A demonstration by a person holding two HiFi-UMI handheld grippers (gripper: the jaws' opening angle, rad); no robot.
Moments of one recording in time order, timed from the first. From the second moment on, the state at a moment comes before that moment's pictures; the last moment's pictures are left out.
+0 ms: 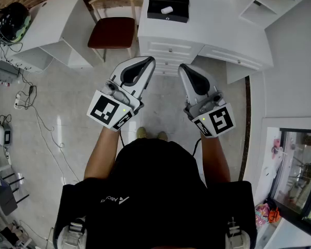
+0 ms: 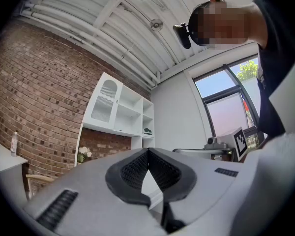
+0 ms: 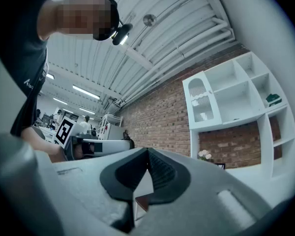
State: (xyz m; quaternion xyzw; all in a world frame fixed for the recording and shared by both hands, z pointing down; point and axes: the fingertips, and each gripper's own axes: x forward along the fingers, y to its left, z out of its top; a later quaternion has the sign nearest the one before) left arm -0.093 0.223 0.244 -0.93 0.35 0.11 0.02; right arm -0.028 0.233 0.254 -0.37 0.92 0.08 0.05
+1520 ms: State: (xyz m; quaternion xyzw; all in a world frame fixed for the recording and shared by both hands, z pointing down) left arm -0.162 0.062 0.276 -0.93 0.36 0.10 0.02; right arm -0.056 0.070 0.279 -0.40 0.91 0.12 0.03
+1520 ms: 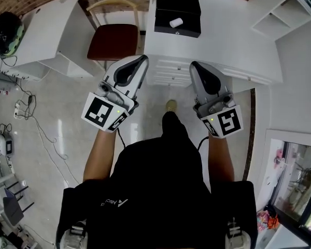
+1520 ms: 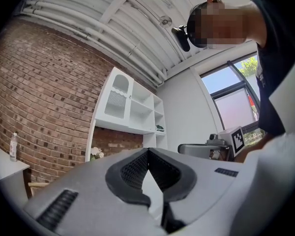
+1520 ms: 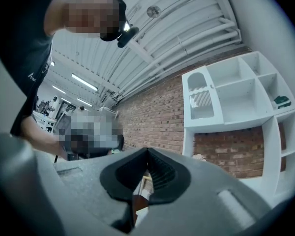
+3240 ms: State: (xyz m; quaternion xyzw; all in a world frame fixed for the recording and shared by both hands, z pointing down) left arm -0.006 -0.315 0.520 -0.86 0.29 -0.41 -0.10; right arm 0.075 -0.265 0.352 -0.38 0.92 0.04 0.01
